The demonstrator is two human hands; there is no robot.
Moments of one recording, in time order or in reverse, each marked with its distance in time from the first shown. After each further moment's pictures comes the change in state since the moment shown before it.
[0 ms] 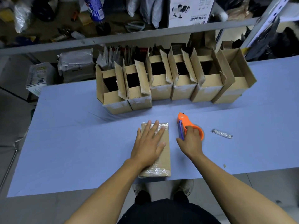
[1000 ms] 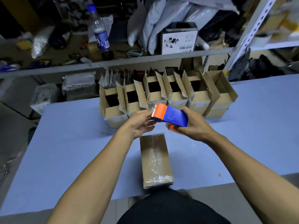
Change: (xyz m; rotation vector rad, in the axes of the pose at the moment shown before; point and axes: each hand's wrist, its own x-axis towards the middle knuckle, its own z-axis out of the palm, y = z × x) left_hand 0.051 0.010 -0.138 -1.586 -0.145 -0.464; right_hand -0.007 -0.069 -0.124 0.072 -0.033 -0.558
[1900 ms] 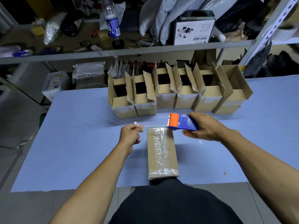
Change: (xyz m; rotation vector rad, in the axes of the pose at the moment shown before) left_hand -0.004 -0.094 -0.057 0.057 0.507 0.127; right_hand 0.011 0.072 0.011 -0.340 -0.262 -0.199
